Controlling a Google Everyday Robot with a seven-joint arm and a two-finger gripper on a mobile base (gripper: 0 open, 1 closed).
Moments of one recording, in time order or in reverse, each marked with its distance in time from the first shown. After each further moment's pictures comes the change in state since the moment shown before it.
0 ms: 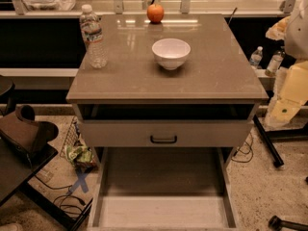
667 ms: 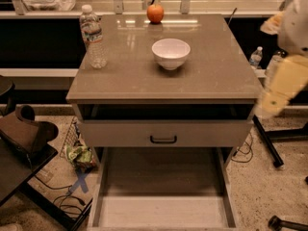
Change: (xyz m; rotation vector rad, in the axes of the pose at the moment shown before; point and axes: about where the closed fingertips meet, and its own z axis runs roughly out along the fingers) arm -0.016 -0.011 0.003 0.025 -0.051 0.005
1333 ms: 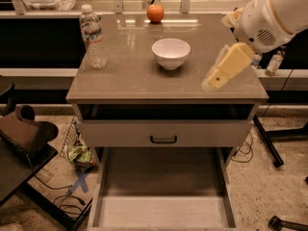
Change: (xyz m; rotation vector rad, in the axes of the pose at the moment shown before) arm -0.072 -0.050 0.048 0.010 -0.368 0.090
